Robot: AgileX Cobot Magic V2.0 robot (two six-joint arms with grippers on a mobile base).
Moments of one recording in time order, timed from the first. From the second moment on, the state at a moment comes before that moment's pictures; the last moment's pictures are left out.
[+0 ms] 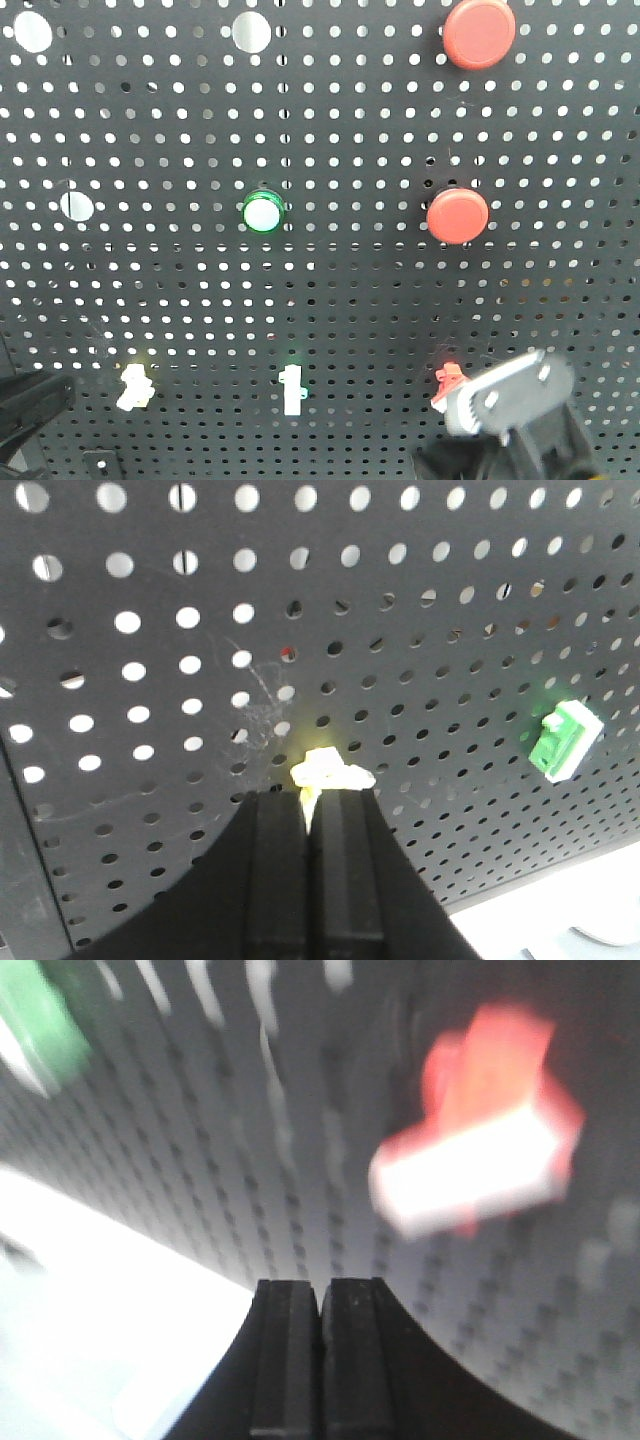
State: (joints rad) left arm -0.43 0.79 -0.65 0.04 0.19 -0.16; right arm 0.64 1.14 -0.67 -0.62 0.19 0.69
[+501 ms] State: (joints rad) left arm -0.43 0.79 -0.65 0.04 0.19 -0.16; right arm 0.65 1.05 -0.67 -0.71 -0.01 0.69
